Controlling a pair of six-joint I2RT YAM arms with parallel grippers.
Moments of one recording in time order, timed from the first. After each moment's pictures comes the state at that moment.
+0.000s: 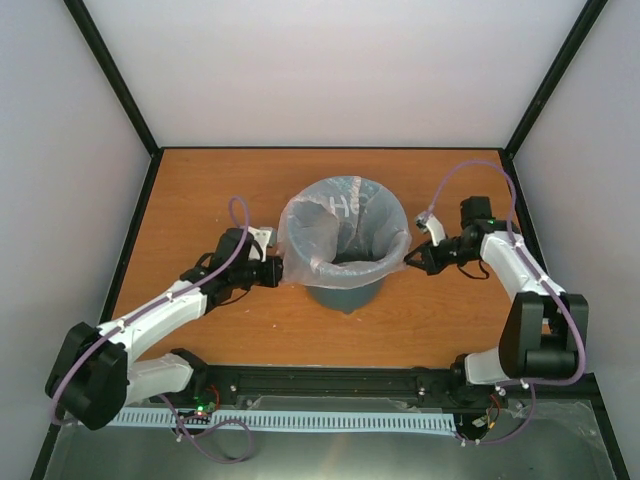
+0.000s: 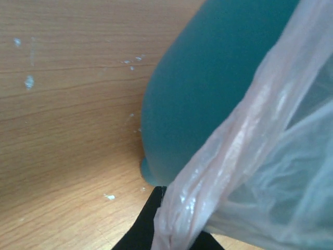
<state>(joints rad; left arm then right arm) -0.50 1.14 0.59 -0.16 0.30 -0.45 -0.05 1.39 0.96 -0.86 -0.83 -0.56</state>
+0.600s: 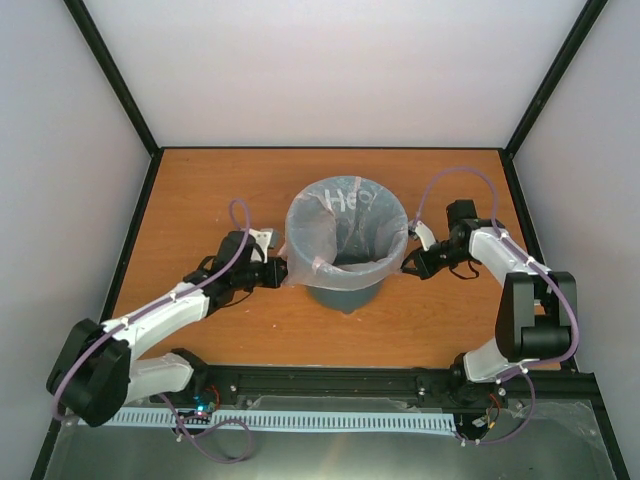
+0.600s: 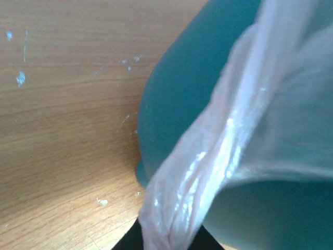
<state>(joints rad) -0.53 1.19 0.55 -0.06 0.31 -0.51 0.03 1.52 0.94 -0.82 -0.74 -0.56</state>
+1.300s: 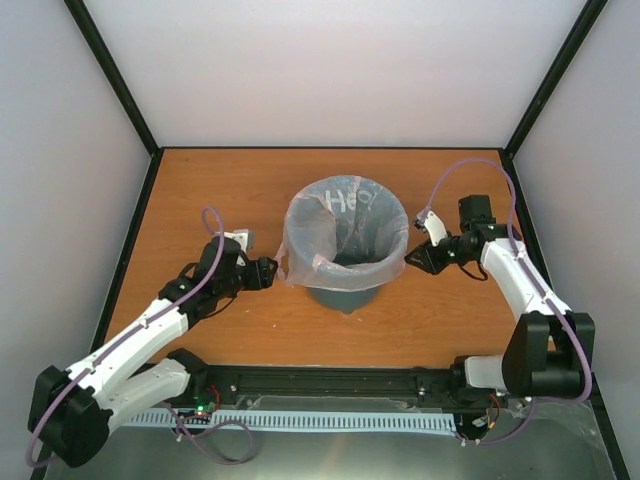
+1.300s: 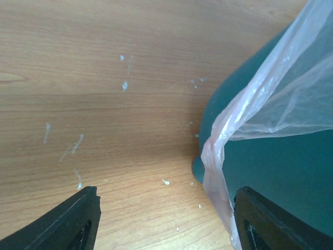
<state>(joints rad) -0.53 0.94 0.58 -0.35 0.05 -0.54 0.02 1.34 0.94 -0.80 -0.66 -0.53</state>
